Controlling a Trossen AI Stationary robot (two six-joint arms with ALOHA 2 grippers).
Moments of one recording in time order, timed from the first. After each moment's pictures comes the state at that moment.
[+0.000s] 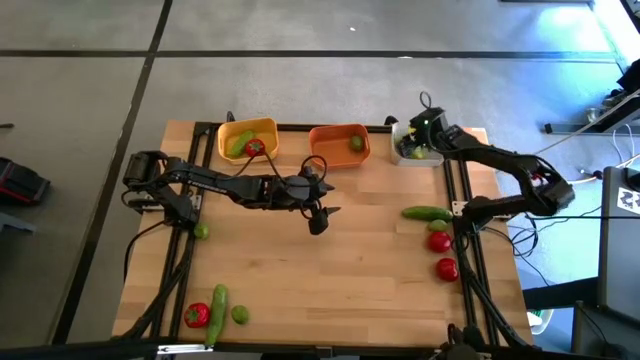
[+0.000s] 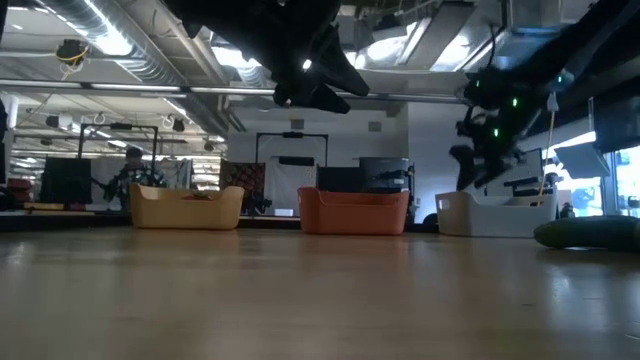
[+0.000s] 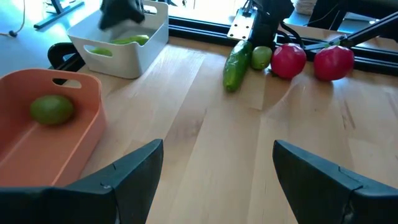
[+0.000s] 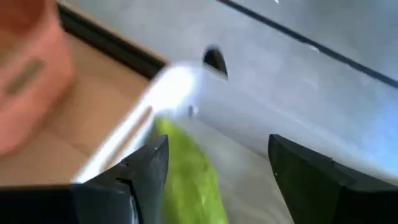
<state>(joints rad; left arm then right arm) -0.01 1.63 1.04 0.09 -0.27 -0.18 -0.96 1.26 0.67 -0.16 0.14 -0.03</state>
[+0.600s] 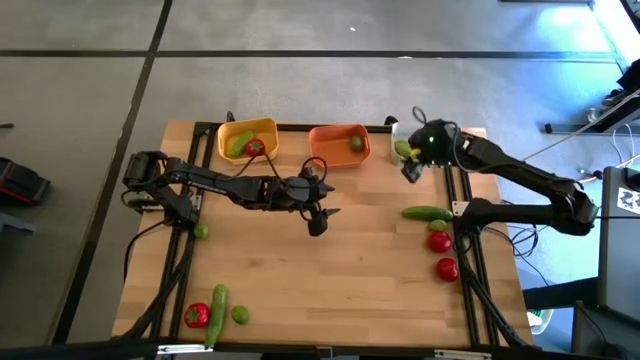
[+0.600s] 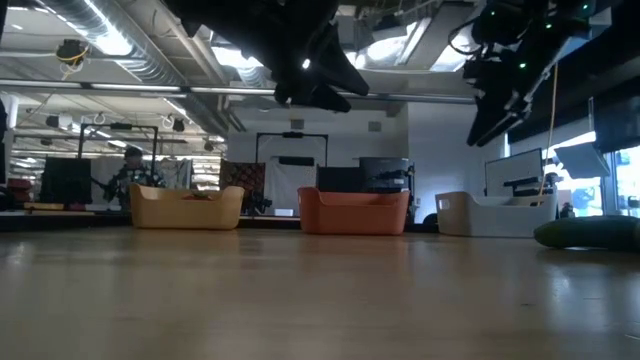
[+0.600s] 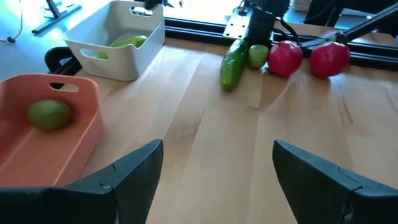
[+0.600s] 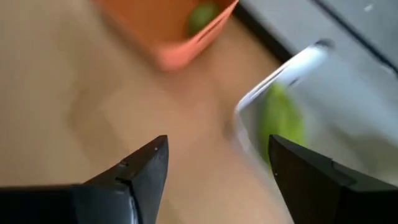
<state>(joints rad) -0.03 1.63 1.04 0.09 -0.27 -0.15 -0.59 0.99 0.83 -0.74 0.10 0.00</state>
